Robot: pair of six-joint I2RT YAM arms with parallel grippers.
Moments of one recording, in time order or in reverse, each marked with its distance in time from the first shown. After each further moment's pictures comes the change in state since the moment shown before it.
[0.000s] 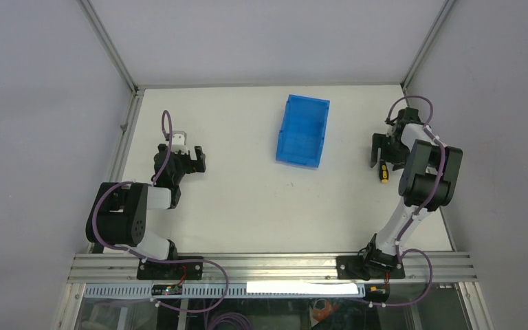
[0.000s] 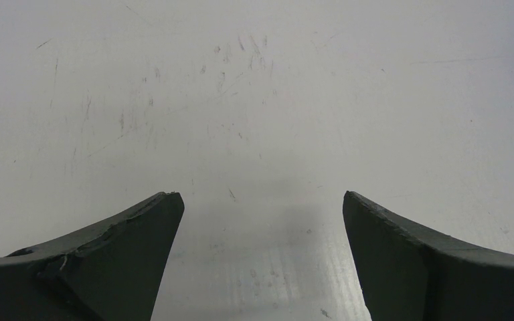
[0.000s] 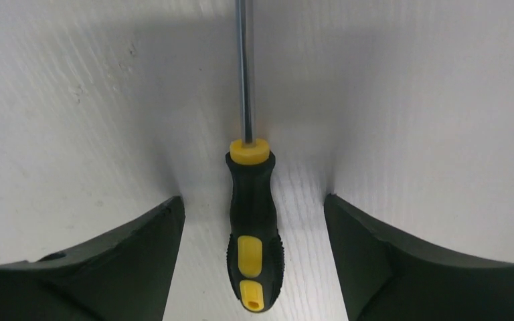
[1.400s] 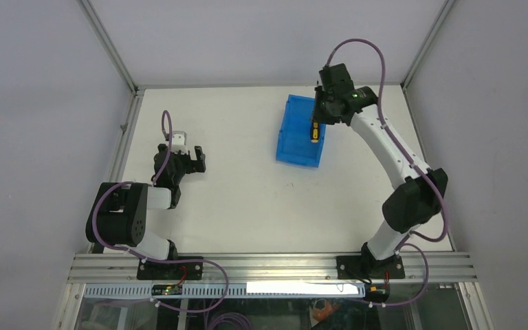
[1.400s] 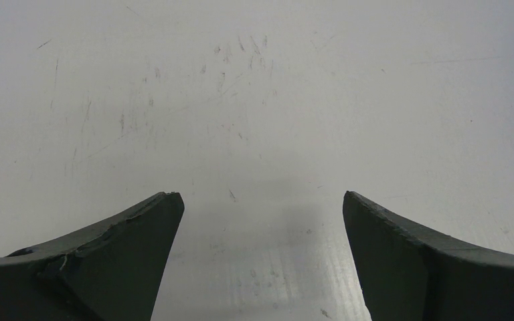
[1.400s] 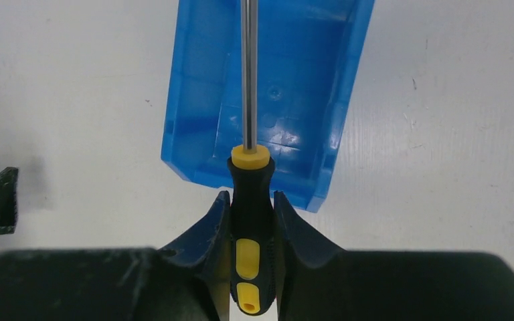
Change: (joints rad) left arm 0.000 0.000 0.000 0.000 0.000 0.000; right arm 0.666 -0.231 0.456 -0.254 0.134 0.565
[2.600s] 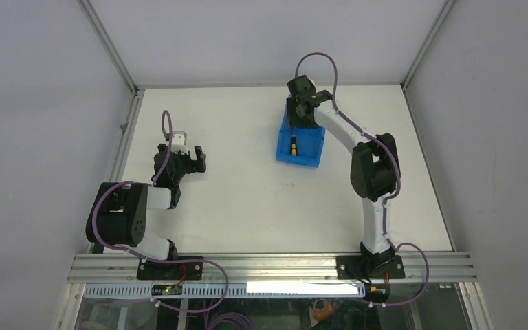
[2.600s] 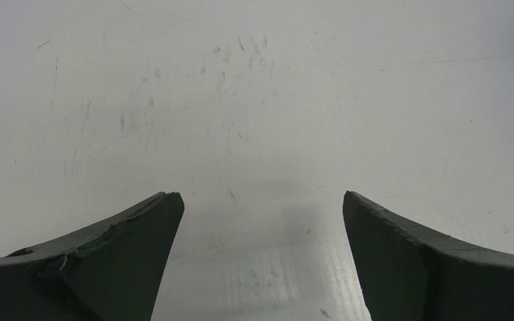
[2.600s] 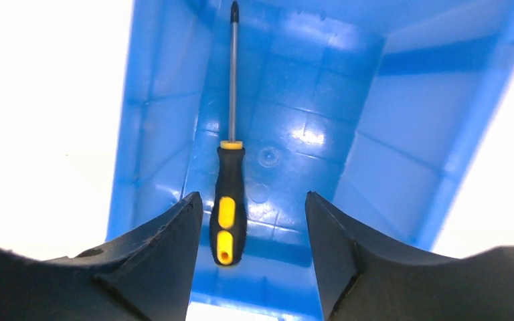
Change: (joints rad) left arm 0.000 0.000 0.000 0.000 0.000 0.000; right arm 0.081 0.461 0.103 0.177 0.134 -0.086
